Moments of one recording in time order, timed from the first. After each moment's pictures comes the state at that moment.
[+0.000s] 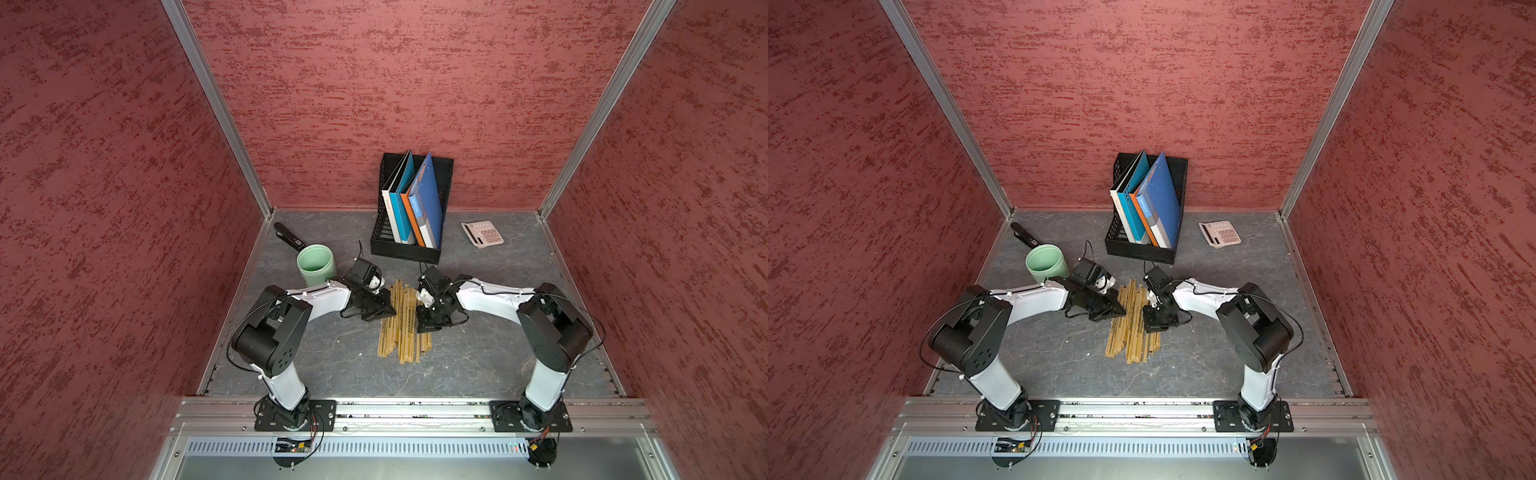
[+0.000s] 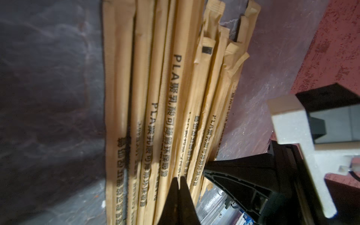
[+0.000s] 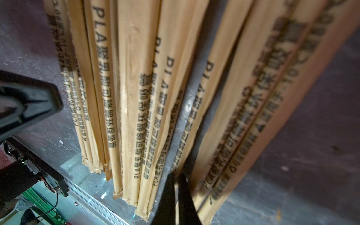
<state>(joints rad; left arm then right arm) -0.48 1.71 0.89 -0.31 0.57 -0.75 0.68 1.81 1.08 -0.62 -0.39 0.55</state>
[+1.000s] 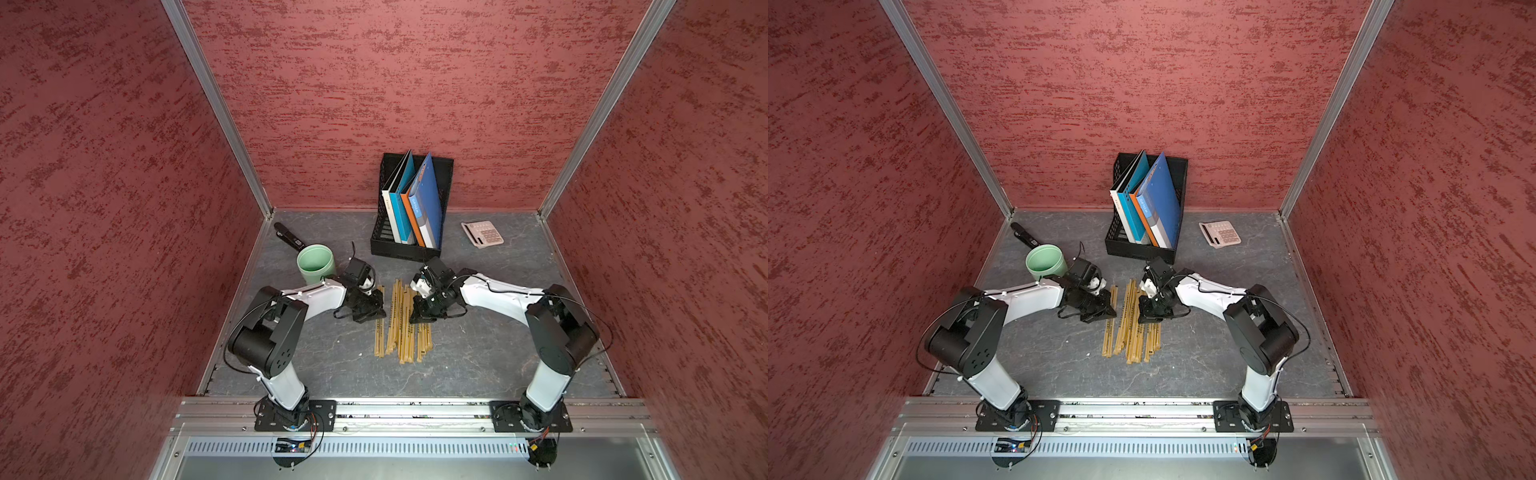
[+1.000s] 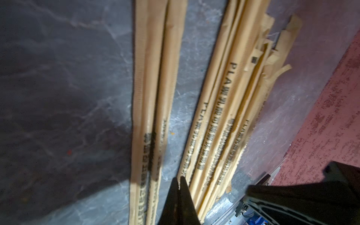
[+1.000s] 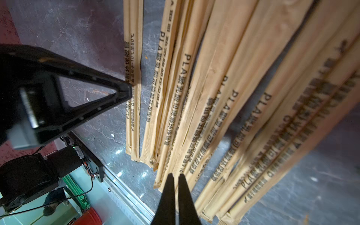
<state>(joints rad) -0.44 1.67 0.90 -0.42 0.51 -0.72 0.66 1.79 1.13 -0.58 -0.51 0.54</state>
